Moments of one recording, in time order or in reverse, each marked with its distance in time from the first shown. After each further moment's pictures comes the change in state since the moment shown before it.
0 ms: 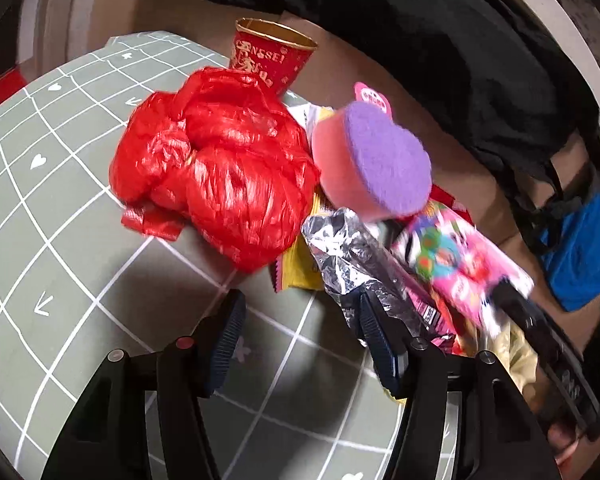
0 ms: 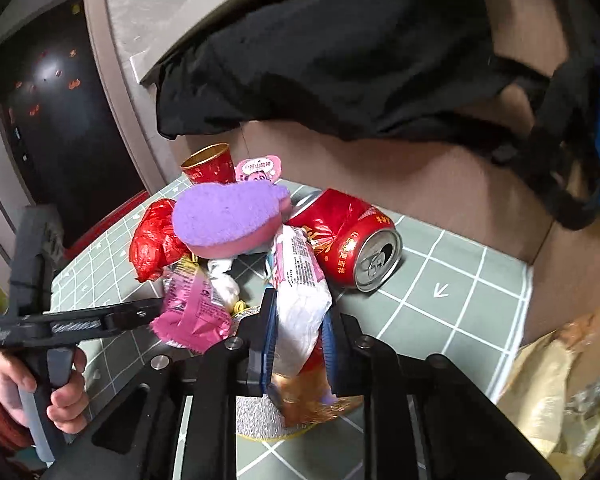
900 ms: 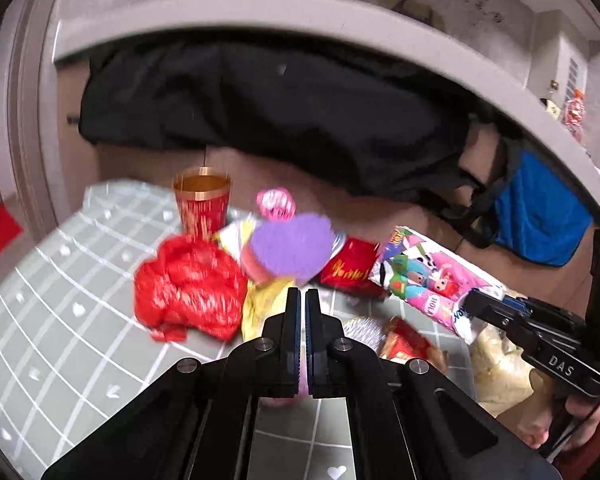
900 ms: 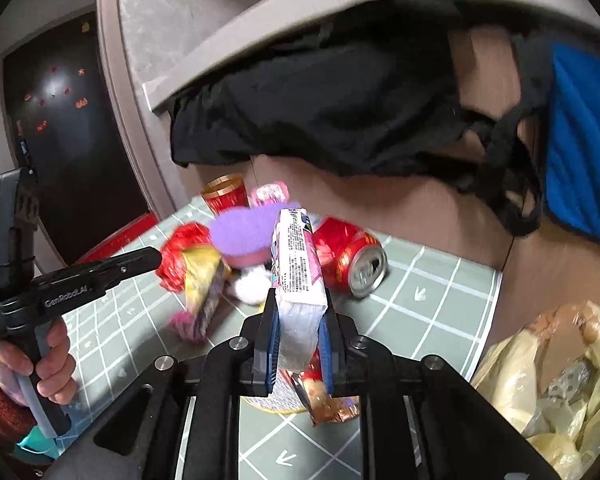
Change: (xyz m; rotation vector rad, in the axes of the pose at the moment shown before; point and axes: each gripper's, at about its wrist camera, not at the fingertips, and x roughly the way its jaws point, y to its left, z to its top) left arm -0.096 -0.069 -0.006 0.366 -0.305 0.005; right arm -0.060 0.007 -0.003 0.004 -0.120 0.003
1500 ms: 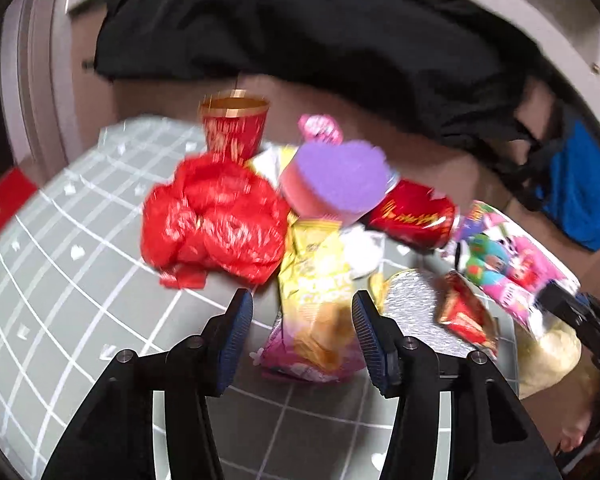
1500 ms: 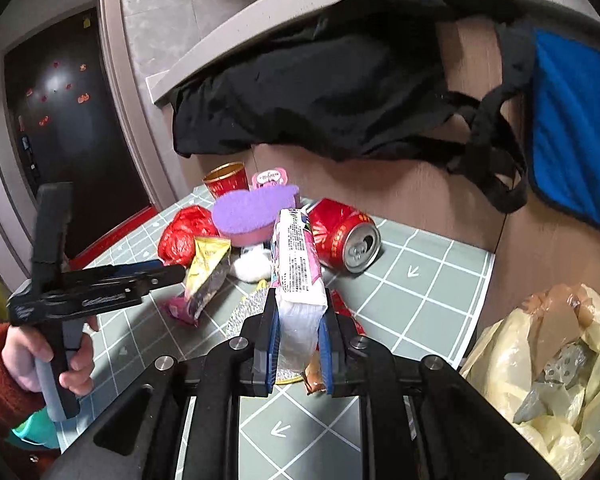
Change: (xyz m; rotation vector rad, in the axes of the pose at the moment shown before) left arm 0.054 0.032 -0.033 -0.093 0.207 0.092; right arm -0.005 -0.007 -0.024 0.007 0.044 0.008
